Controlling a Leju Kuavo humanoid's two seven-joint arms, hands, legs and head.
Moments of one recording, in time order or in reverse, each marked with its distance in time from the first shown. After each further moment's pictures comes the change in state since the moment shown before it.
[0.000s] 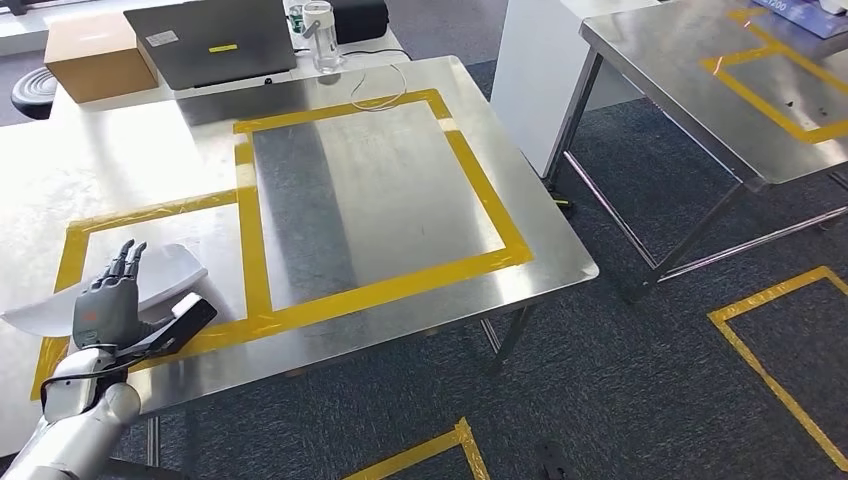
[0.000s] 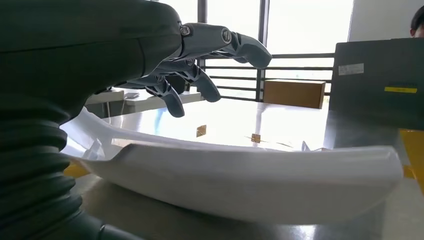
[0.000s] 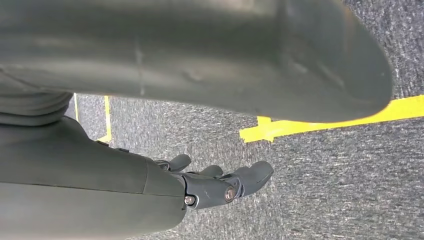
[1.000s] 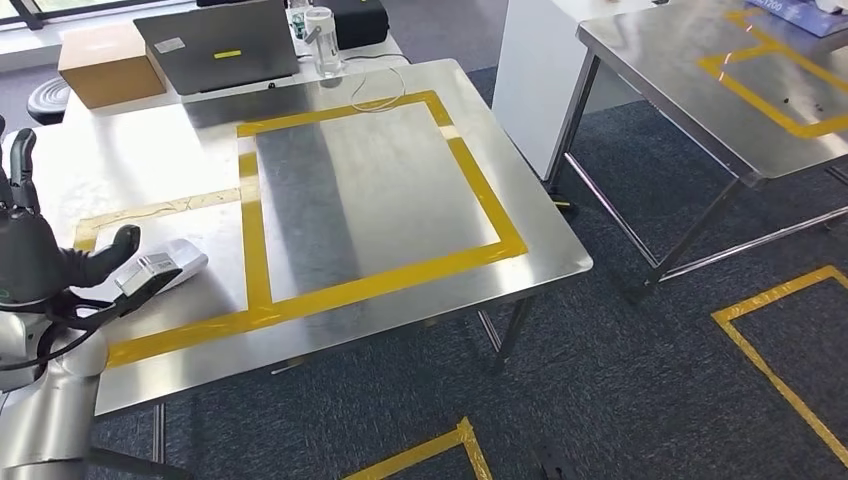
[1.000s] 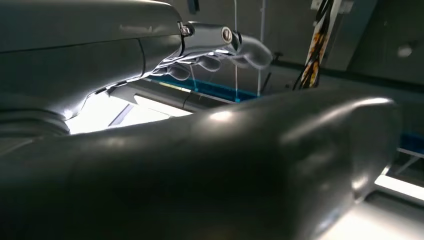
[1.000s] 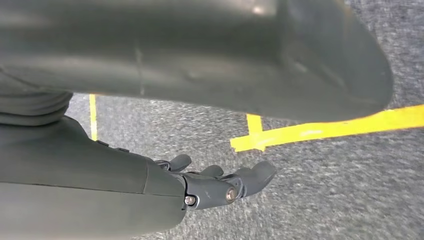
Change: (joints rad) left arm 0.108 -0.110 0.374 -0.723 -0.157 0.160 -0.353; right arm 0.000 0.003 -0.002 0.005 -0.018 0.009 -0.019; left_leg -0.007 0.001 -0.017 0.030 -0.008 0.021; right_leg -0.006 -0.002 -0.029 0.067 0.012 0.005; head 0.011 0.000
